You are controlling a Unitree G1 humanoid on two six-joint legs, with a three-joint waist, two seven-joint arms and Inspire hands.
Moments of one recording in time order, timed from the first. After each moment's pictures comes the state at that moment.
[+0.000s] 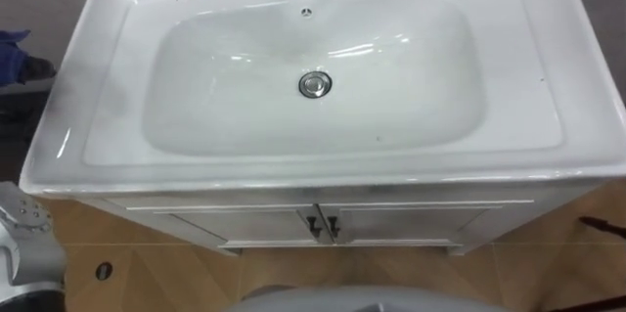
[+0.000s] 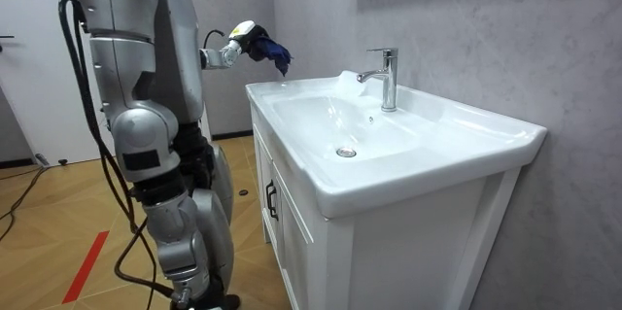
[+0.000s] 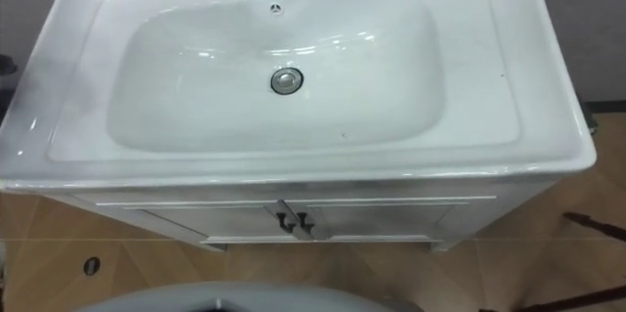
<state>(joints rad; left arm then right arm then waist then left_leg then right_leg) 0.17 0.34 0.47 0.17 0.88 0.15 0.62 0.12 -0.31 -0.08 1.33 0.07 0.09 0.01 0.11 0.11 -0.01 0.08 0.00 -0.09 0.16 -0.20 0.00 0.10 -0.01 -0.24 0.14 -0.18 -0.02</state>
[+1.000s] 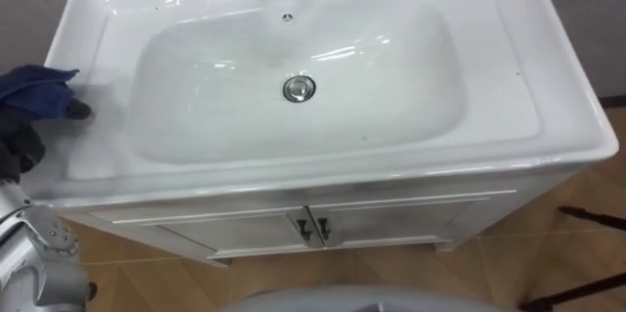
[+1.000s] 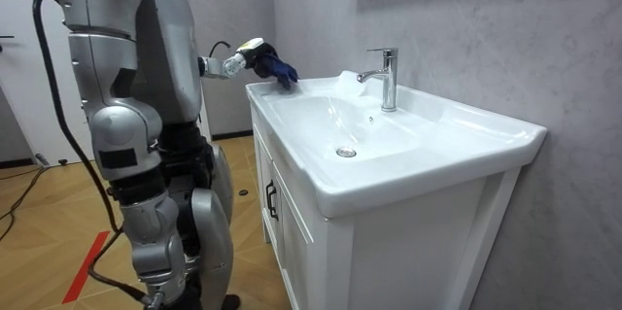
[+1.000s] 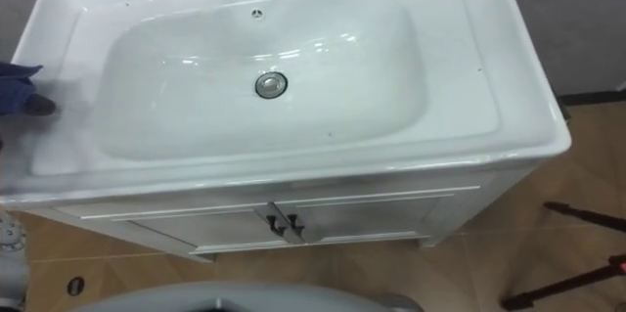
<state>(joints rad) 0.23 0.30 0.39 0.17 0.87 0.15 0.58 0.12 -0.30 -0.06 1.36 0.06 0.11 0.01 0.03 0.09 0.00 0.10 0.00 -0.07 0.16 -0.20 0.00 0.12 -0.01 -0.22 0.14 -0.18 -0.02</state>
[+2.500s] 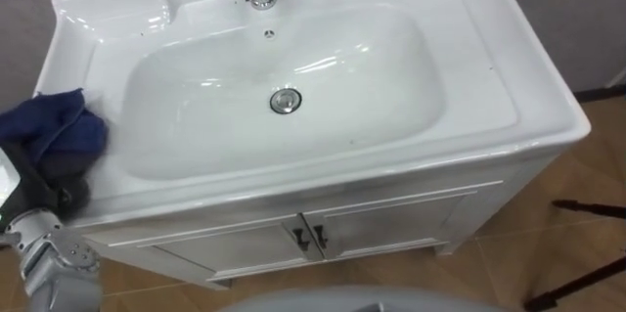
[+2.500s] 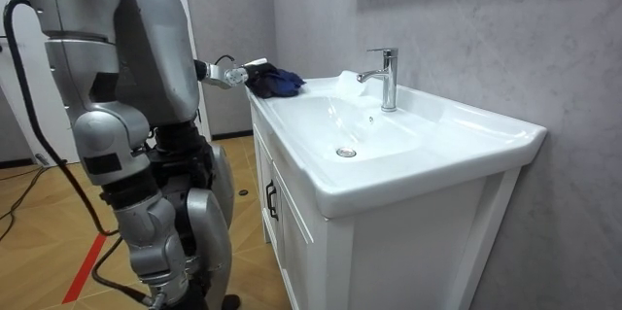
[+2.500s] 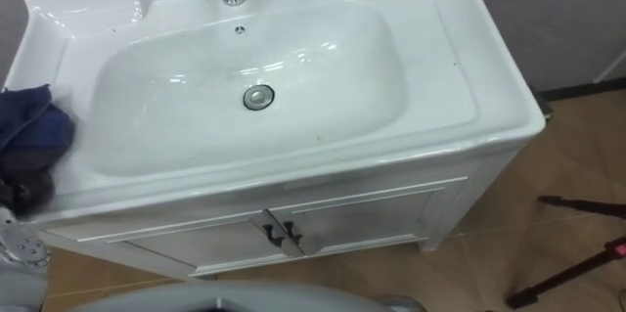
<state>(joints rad) 0.22 0.31 0.32 0.40 0.64 0.12 0.54 0.10 -0.31 -0.09 1.31 0.03 0.12 0.02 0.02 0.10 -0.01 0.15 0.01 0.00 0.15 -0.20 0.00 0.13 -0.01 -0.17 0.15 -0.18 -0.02</state>
